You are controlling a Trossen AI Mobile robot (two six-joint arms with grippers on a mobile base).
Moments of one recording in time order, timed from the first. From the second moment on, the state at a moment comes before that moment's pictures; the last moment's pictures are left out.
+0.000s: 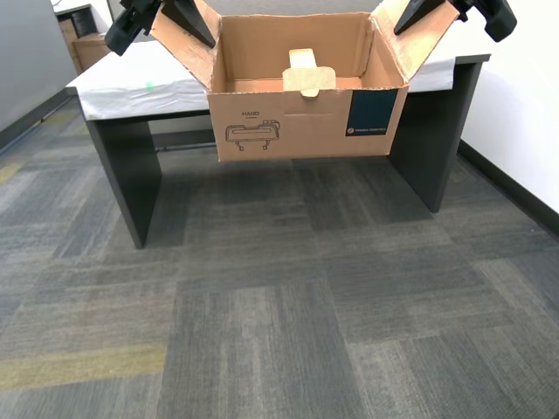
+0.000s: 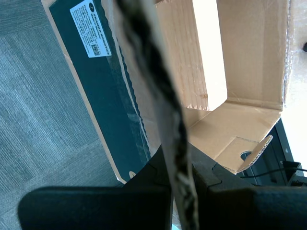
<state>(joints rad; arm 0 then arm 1) 0.21 1.58 1.22 -0.53 -0.55 0.31 -0.32 1.76 1.46 -0.78 0.62 -0.13</state>
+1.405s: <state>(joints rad) 0.22 1.58 1.28 -0.54 -0.49 0.34 -0.33 1.76 1.46 -0.75 0.62 -0.10</state>
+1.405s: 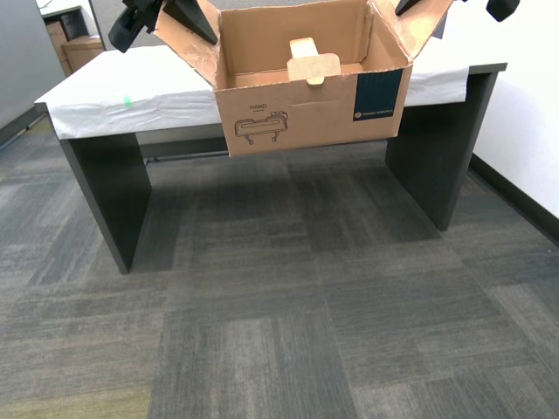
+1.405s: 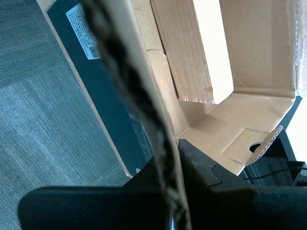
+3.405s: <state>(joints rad) 0.22 1.58 1.28 -0.59 -0.48 0.33 -0.33 1.75 1.46 -0.69 0.67 -0.12</state>
